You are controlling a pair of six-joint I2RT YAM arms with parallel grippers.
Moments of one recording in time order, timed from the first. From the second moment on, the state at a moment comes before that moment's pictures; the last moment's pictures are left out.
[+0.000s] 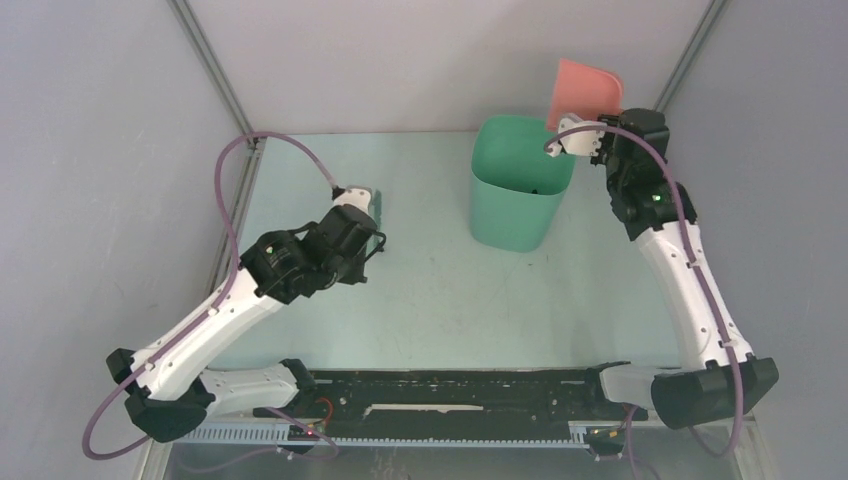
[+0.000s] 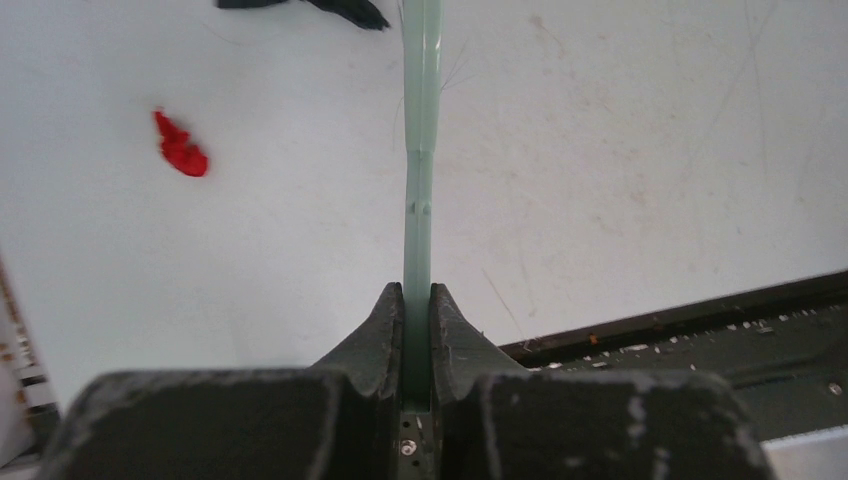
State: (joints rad) left arm -0.86 1.08 1.31 -1.16 -0.42 -0.52; right arm 0.18 1.25 1.40 -0.37 0.45 -1.56
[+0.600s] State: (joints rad) left arm -0.66 1.42 1.31 -1.43 -0.68 -0.48; right arm 0.41 0.81 1.18 -1.25 -0.27 -0.88
